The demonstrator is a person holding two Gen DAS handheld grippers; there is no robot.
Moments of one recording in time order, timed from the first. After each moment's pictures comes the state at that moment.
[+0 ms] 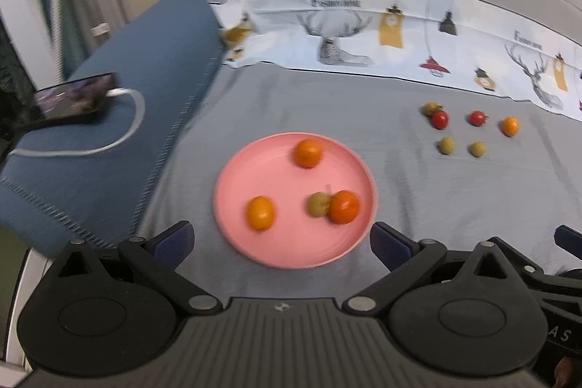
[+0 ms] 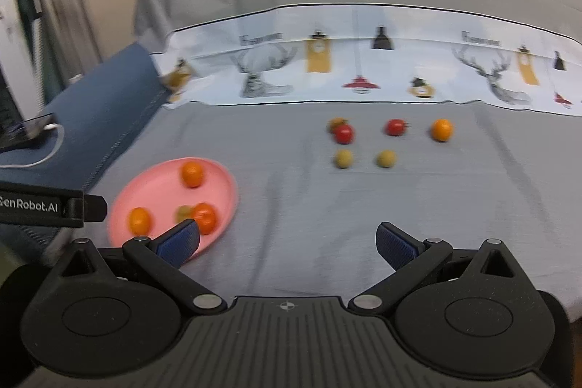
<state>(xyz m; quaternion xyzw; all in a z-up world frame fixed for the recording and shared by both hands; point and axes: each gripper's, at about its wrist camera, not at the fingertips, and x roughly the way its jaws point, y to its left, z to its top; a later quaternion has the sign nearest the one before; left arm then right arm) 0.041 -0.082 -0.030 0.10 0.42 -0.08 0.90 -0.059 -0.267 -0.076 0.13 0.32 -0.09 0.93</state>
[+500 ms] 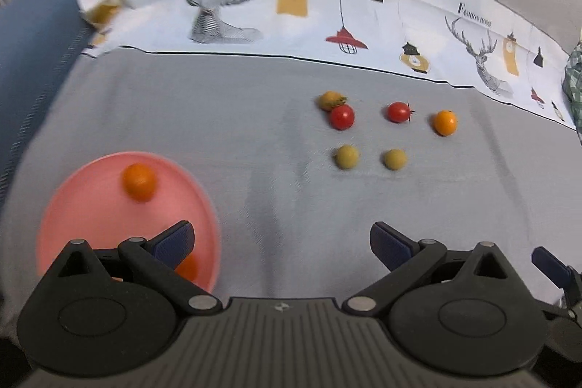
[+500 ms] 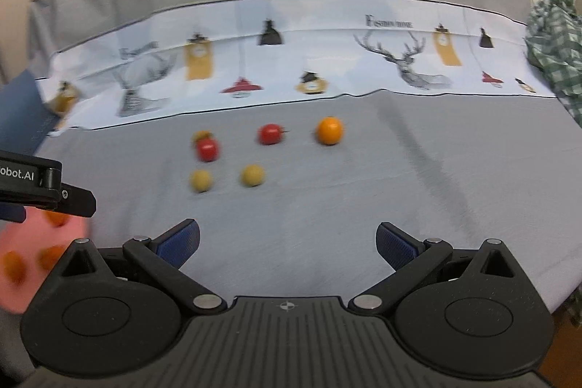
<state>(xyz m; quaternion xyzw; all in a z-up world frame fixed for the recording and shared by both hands) 0.133 -0.221 -0.087 0.06 0.48 -0.20 0.85 -0.021 -0.382 -0.128 0.14 0.32 -0.21 0.91</state>
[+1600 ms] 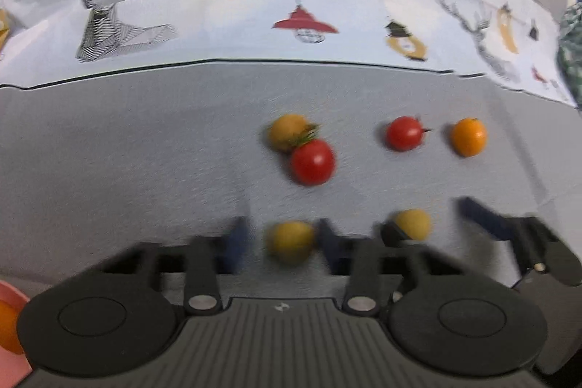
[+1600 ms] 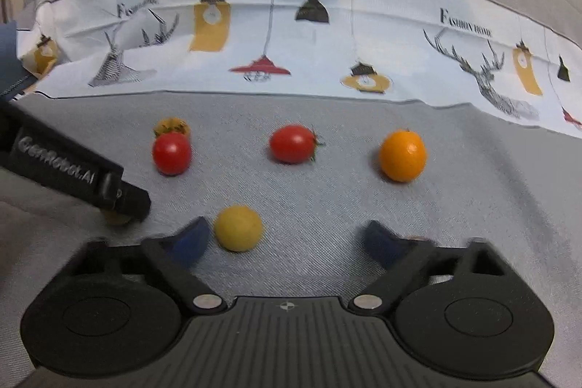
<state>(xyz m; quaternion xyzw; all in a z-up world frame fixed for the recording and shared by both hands) 0.233 -0.303 -0.174 0.09 0.47 -0.27 0.83 0.115 -0.411 -0.223 0.06 0.30 -0.13 0.94</state>
